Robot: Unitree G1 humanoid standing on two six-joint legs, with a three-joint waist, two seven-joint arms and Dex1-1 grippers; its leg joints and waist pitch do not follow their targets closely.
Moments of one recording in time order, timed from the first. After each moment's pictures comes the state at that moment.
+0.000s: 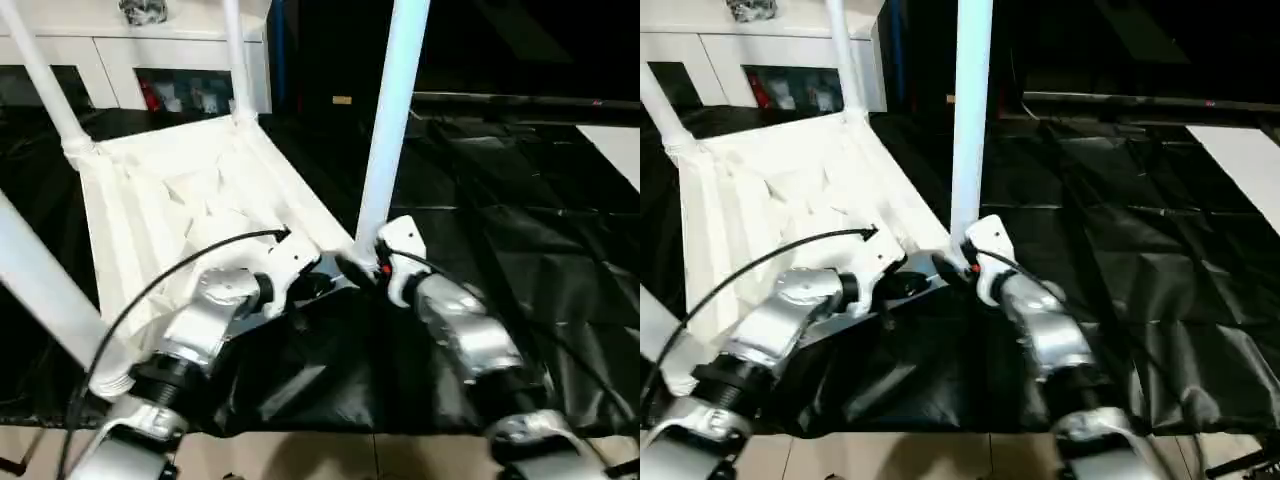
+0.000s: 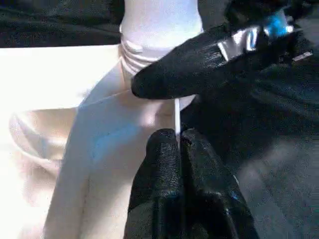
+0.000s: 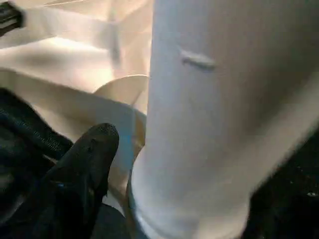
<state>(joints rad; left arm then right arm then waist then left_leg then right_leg) -0.52 0.27 -0.26 0.42 0.03 0.24 -0.97 -0.48 -0.15 0.14 0.49 0.01 0.15 0.66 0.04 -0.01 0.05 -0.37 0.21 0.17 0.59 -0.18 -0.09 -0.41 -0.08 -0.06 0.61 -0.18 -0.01</state>
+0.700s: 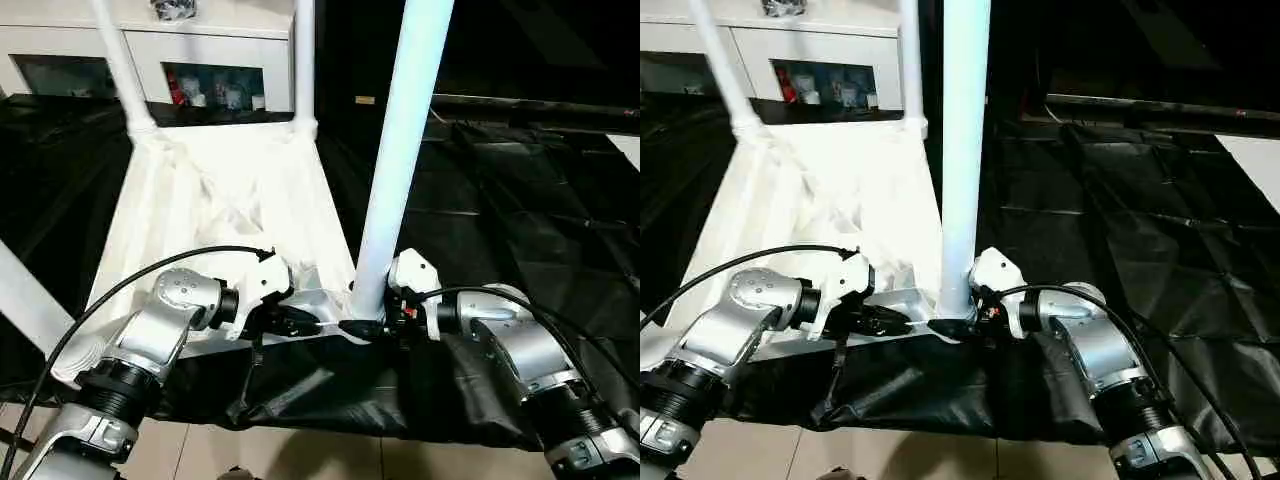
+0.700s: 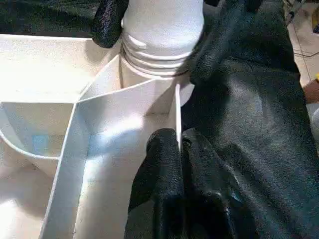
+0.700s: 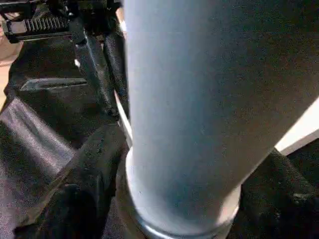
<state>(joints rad) -0.47 0.41 -0.29 0.36 -0.05 0.20 -1.27 -0.40 -0.34 0.24 0.33 0.09 0.15 1.09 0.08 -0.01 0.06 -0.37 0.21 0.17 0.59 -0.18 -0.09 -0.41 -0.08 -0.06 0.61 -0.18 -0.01</state>
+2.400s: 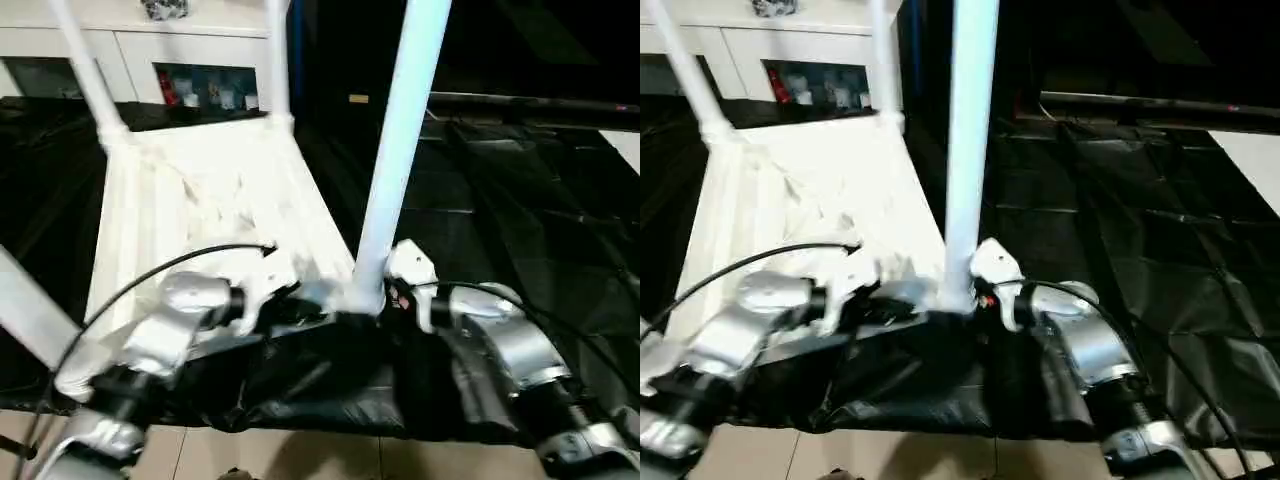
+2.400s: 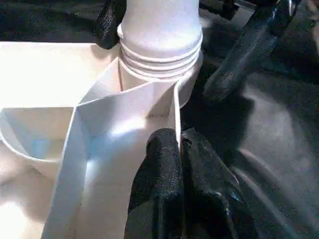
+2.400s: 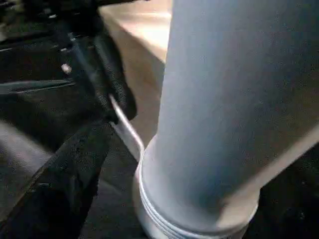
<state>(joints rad) -0.44 0.40 -0.27 0.33 -0.05 0.22 -1.20 -0.43 -0.31 0.26 0.36 0.08 0.15 1.05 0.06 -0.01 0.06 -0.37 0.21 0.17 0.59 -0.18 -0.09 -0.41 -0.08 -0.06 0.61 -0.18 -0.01</state>
